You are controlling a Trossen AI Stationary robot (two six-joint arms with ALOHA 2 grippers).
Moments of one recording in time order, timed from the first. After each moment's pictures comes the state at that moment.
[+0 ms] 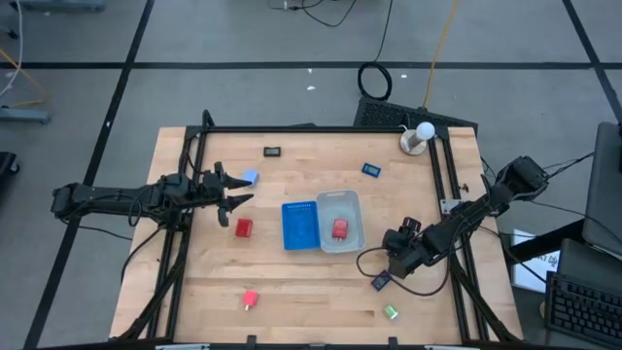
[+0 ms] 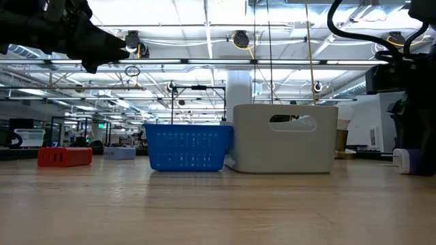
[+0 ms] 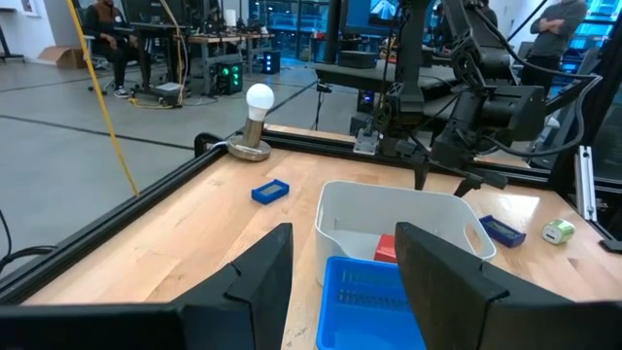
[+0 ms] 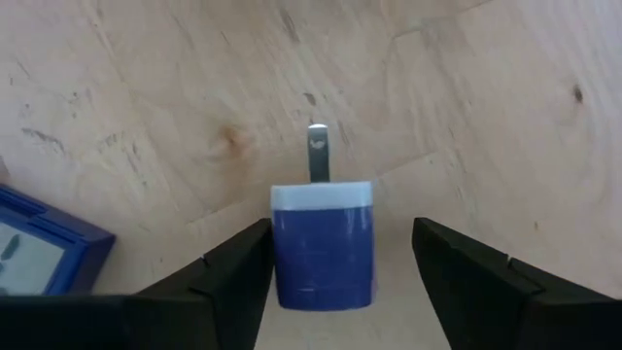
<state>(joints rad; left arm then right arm) 0.05 0.43 0.22 0.15 -0.13 -0.09 0.58 1.42 0.60 -0.57 0.31 0.95</state>
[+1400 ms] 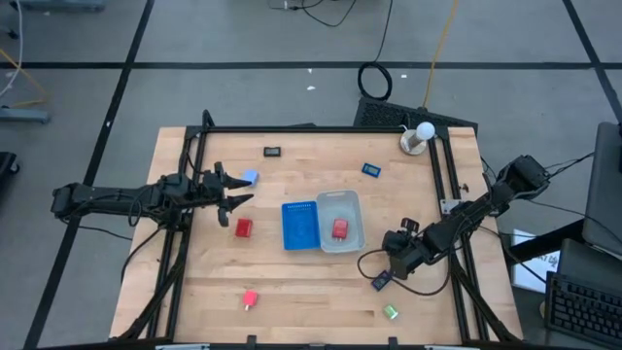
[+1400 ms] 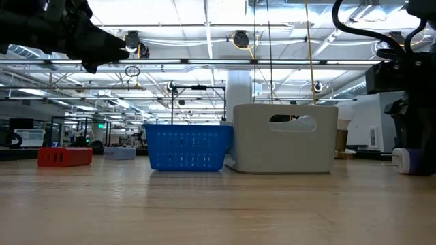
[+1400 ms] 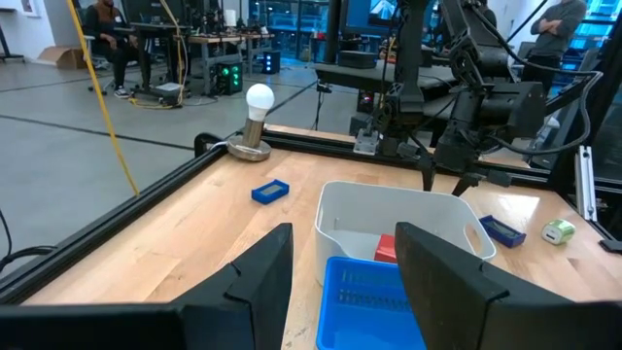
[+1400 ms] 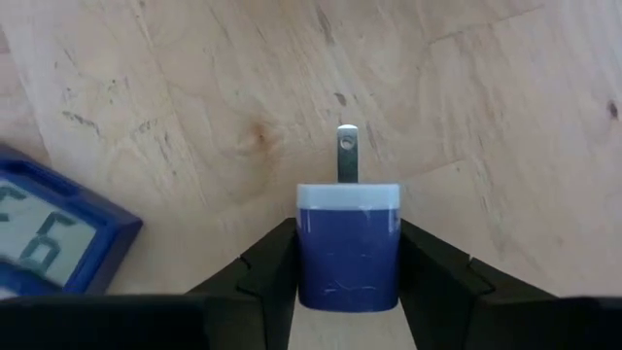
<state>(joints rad) 0.05 0.43 0.22 0.15 -0.13 -0.09 0.58 1.38 0.60 -0.58 0.28 0.88</state>
